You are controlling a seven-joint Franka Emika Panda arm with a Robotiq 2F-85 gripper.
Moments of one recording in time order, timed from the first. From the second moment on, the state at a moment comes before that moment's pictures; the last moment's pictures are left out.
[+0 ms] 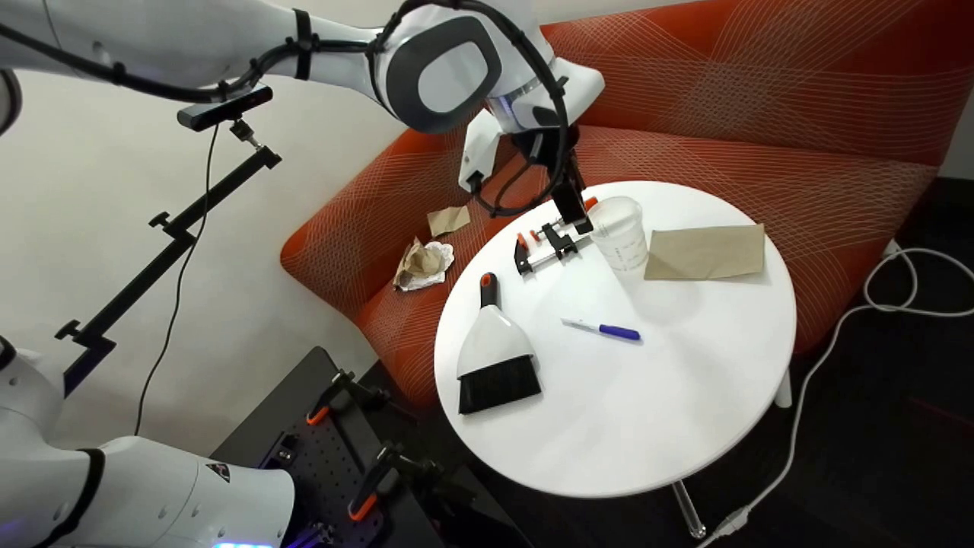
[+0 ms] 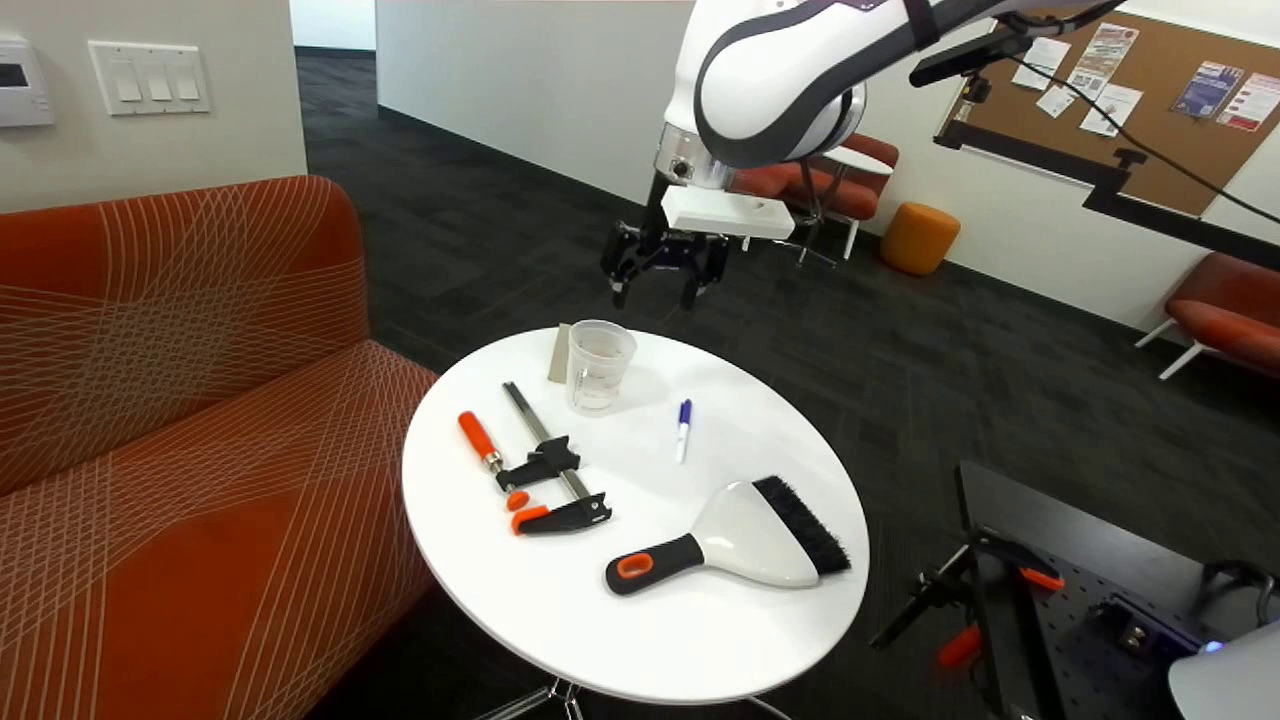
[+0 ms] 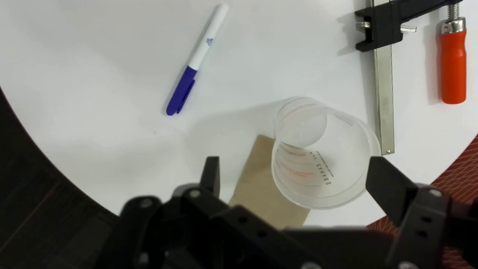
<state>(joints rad) -0.13 0.59 -0.13 -1.79 0.07 2.40 0.52</state>
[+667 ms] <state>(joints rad) -0.17 0.71 -0.13 -1.70 0.16 2.40 0.45</state>
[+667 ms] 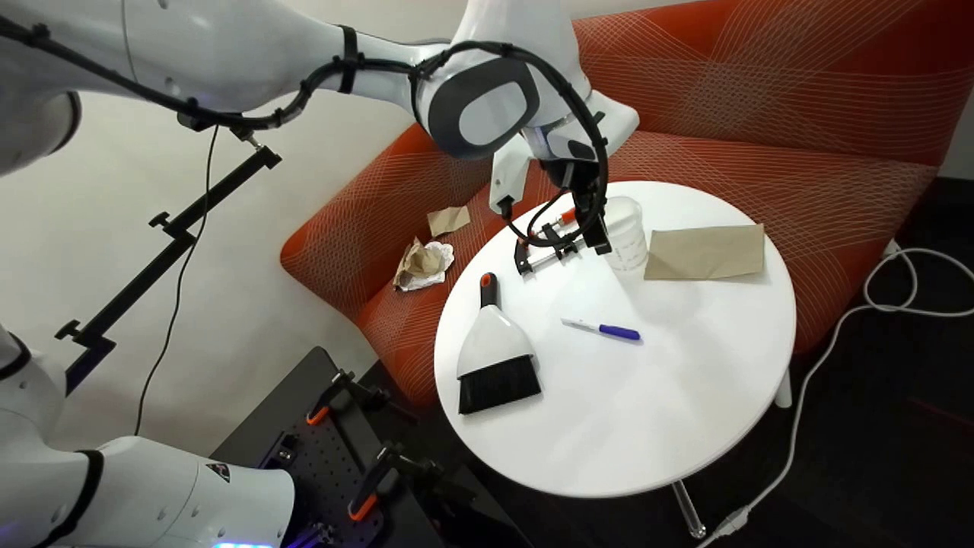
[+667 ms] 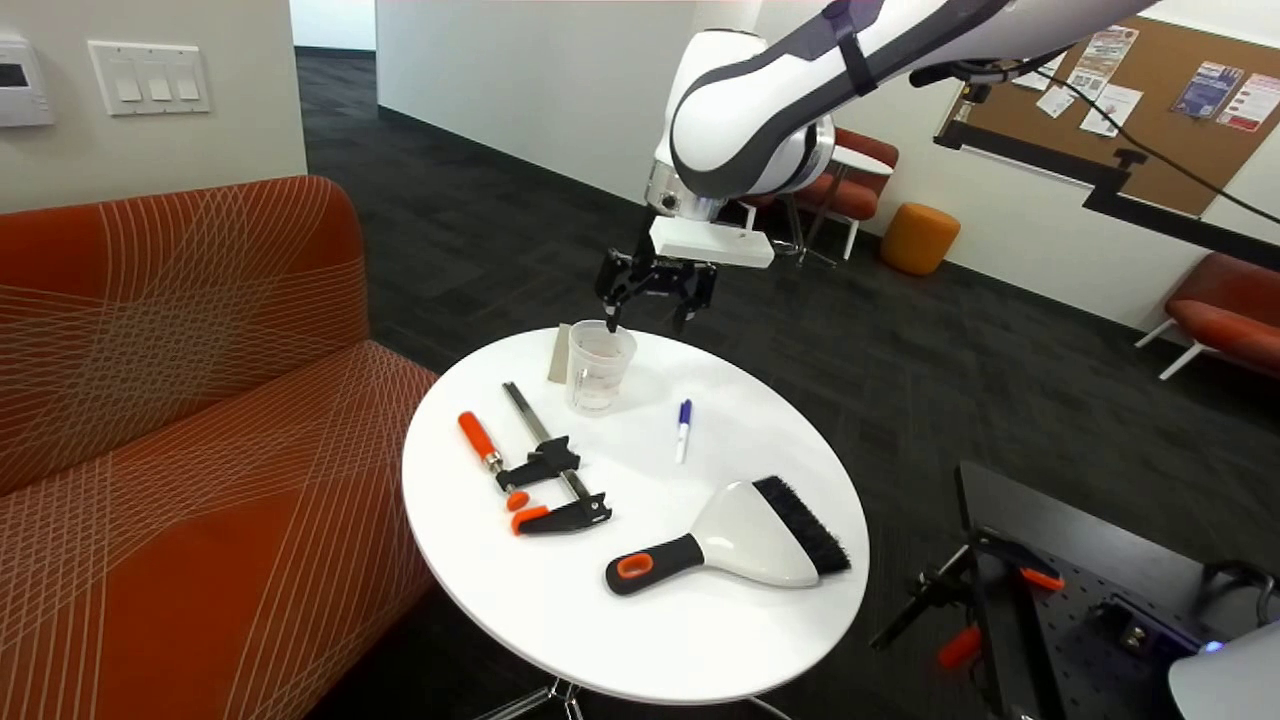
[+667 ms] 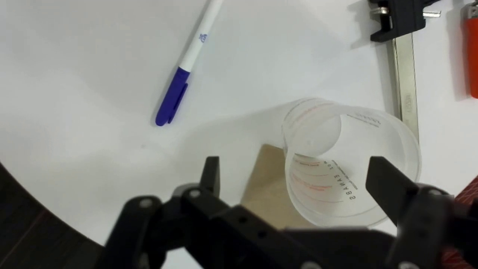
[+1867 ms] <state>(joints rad) -0.18 0.87 -0.13 -1.57 0.17 2.40 0.45</state>
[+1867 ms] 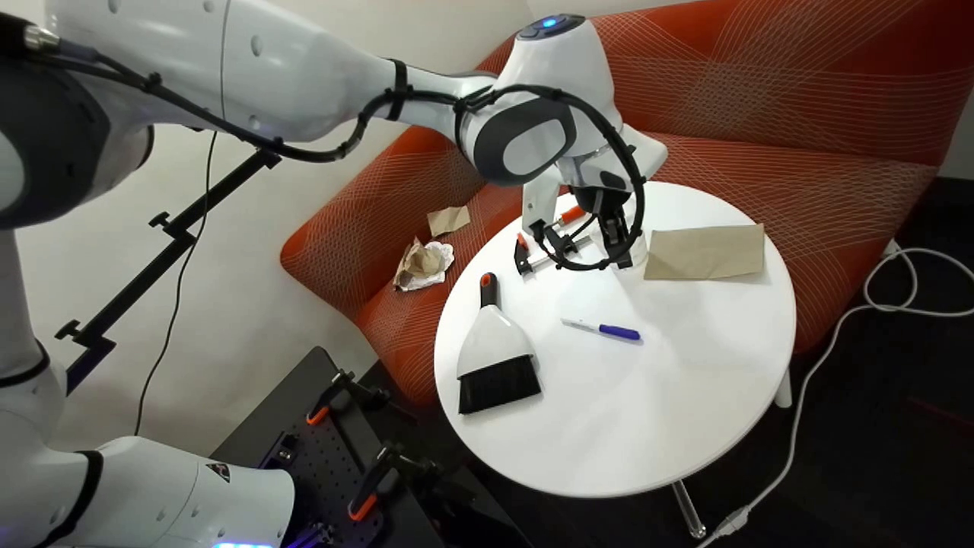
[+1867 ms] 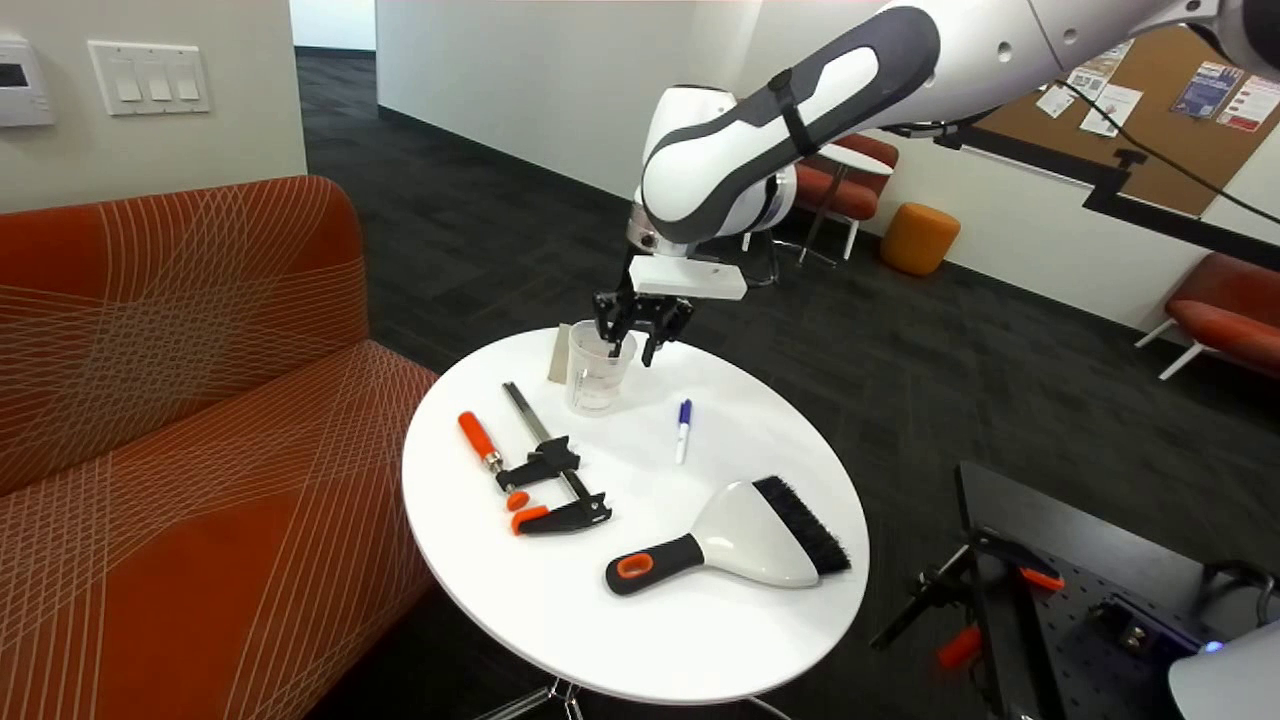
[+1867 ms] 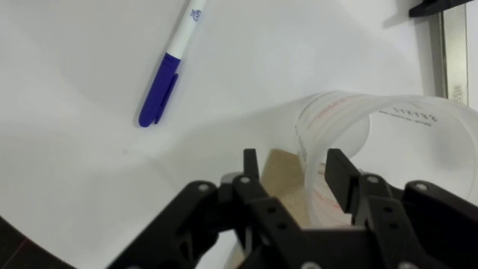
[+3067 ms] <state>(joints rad) -0.17 0.68 -0.13 -1.69 0.20 2.39 0.42</state>
